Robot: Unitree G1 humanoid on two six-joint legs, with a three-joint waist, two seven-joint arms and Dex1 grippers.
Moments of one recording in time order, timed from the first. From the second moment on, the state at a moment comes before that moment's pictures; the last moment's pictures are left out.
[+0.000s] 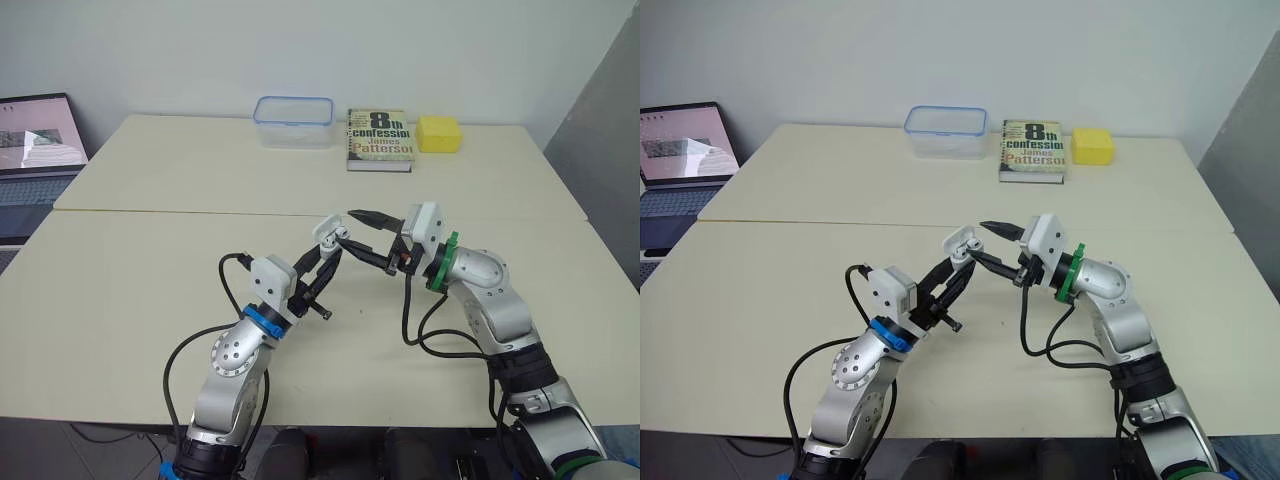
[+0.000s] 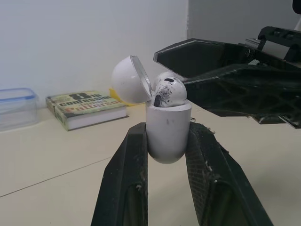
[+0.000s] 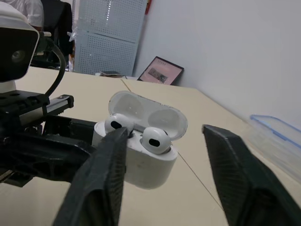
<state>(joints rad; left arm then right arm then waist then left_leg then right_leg) -0.09 0.15 -0.13 -0.24 -0.24 -0.05 -0.49 -0.54 -0.33 0.18 -0.02 0.25 0.01 0.85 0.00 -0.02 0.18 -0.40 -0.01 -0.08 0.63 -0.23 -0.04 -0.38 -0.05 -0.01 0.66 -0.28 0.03</state>
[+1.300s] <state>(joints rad) -0.33 0.35 -0.20 -0.20 -0.57 0.34 -1.01 -0.63 -0.89 -0.05 -0.27 0.53 0.59 1.01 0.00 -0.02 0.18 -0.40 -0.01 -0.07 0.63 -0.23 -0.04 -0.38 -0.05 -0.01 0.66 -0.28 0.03</state>
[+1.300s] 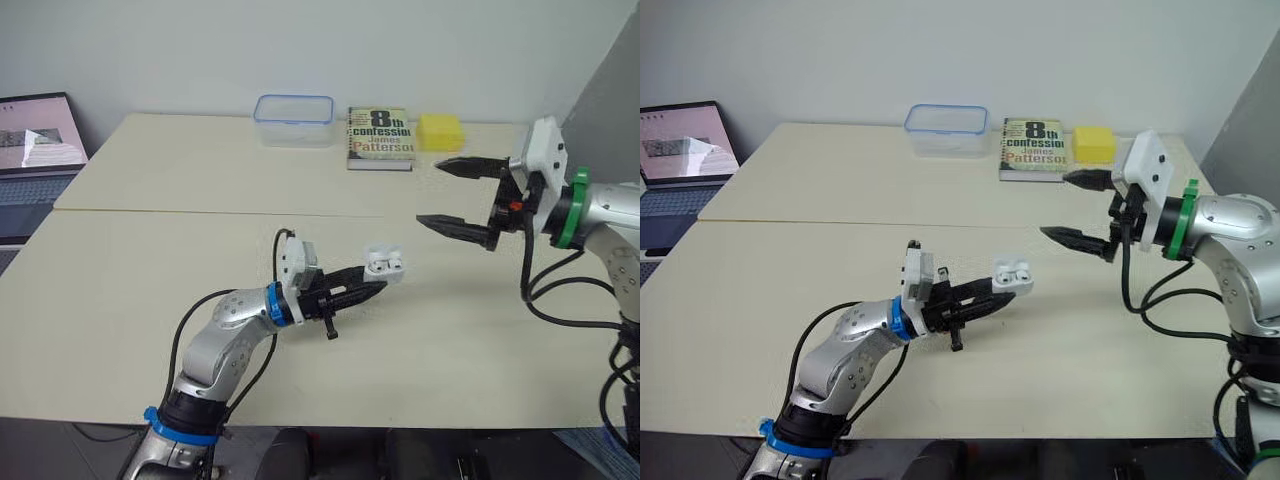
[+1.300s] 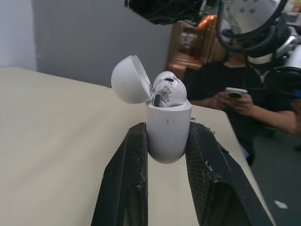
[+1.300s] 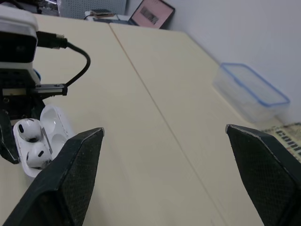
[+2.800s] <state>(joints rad) -0.31 0.34 -0.26 -0.19 -0.49 0.25 -1.14 -0.75 -0.94 0.14 -0.33 0.68 0.92 1.33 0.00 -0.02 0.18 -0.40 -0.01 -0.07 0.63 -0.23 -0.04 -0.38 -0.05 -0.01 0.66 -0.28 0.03</state>
